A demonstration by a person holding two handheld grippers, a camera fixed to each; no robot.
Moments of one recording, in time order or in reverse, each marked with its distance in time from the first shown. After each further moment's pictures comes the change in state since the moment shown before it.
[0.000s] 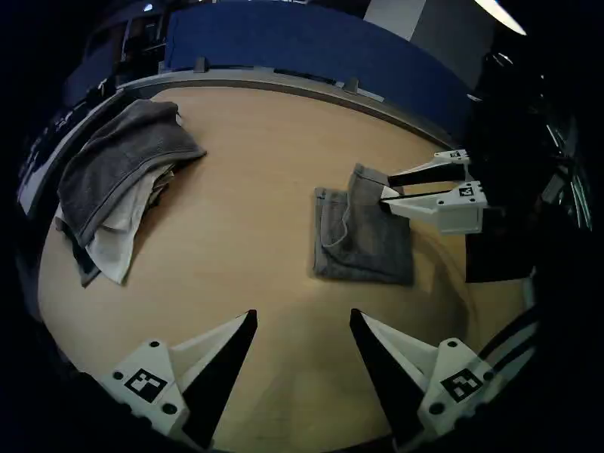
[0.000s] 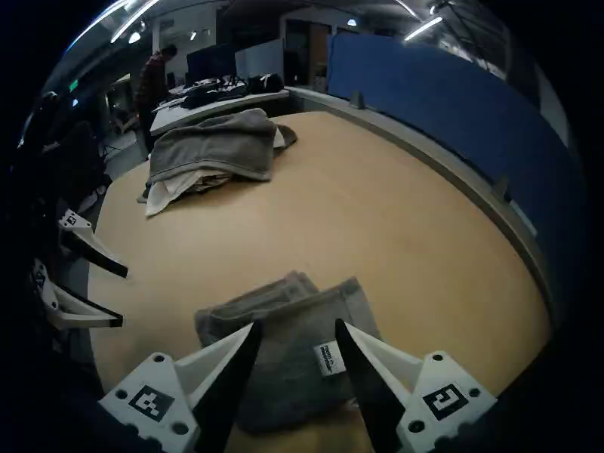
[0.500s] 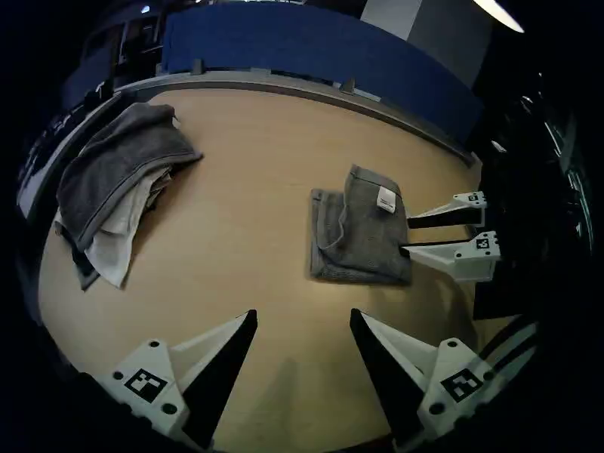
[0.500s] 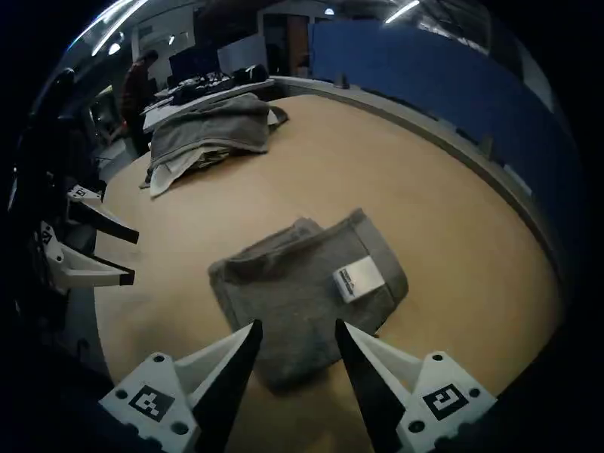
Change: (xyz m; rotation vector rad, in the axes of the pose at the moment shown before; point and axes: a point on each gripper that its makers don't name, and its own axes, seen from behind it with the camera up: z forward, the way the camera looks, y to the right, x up) left arm 0.002 0.003 0.000 -0.007 0.003 0.013; right arm -0.060 -0.022 -0.023 -0.026 -0.039 0.110
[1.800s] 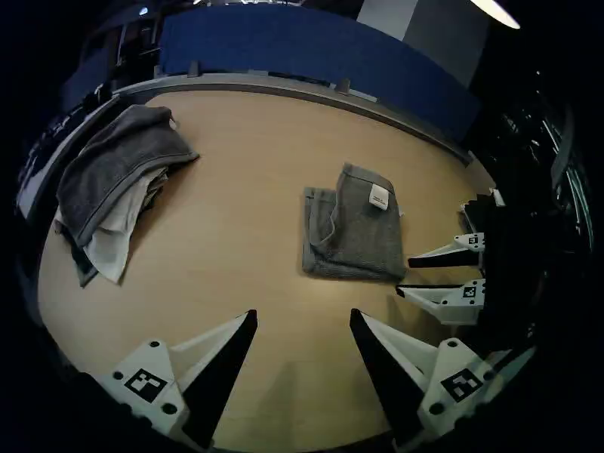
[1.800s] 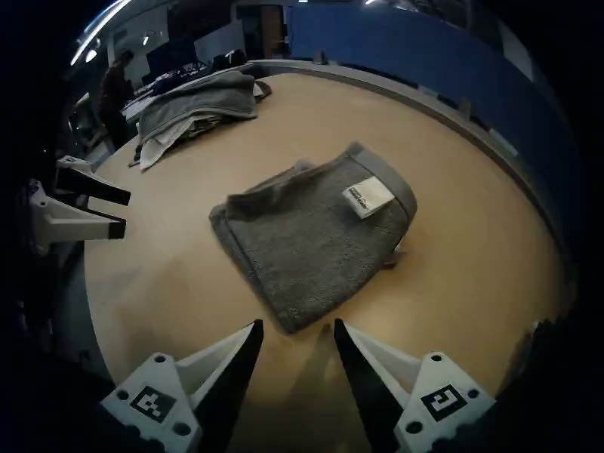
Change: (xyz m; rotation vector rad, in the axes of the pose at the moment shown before) left arm -0.004 0.009 -0.007 -0.004 0.007 0.006; right arm -0.065 -0.025 -0.001 -0.074 -0.064 0.071
